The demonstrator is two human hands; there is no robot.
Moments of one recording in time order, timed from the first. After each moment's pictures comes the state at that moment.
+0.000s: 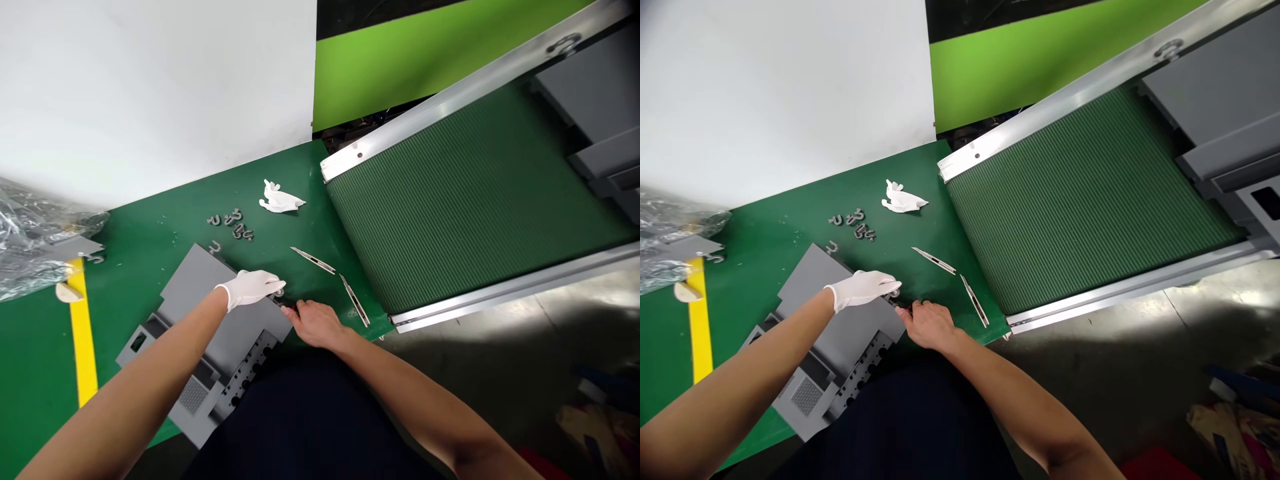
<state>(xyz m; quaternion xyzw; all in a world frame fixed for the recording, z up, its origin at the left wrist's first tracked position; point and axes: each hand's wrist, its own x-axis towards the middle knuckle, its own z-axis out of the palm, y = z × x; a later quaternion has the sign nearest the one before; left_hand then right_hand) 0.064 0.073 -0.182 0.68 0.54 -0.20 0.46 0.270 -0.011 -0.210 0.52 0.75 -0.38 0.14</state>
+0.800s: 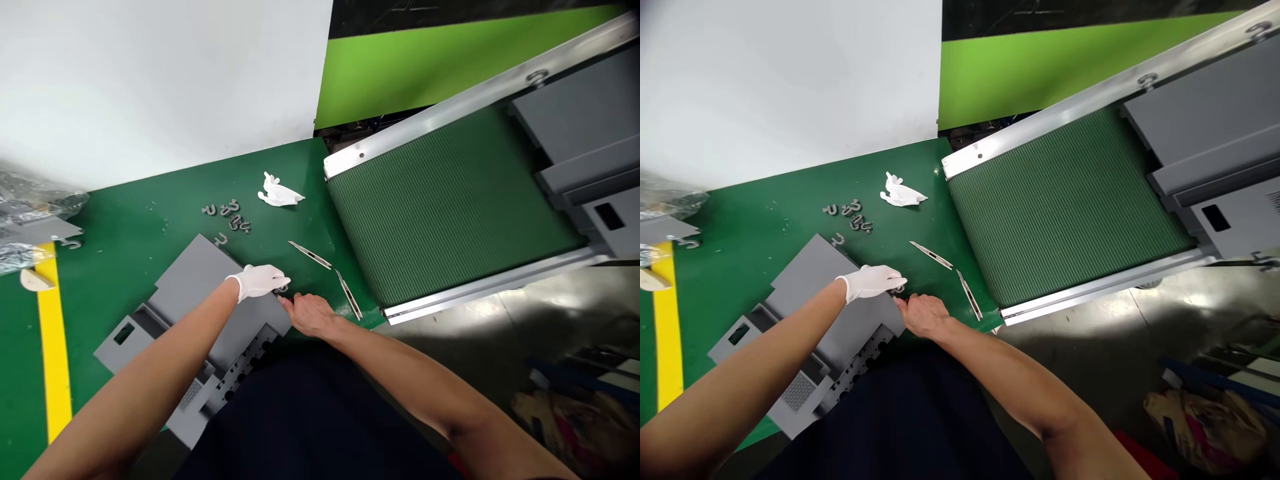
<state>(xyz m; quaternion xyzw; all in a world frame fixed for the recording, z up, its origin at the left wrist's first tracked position) 0.075 0.070 -0.207 0.70 0.50 -0.19 0.46 0.259 -0.009 -0.216 0.53 0.76 -0.34 0.17</state>
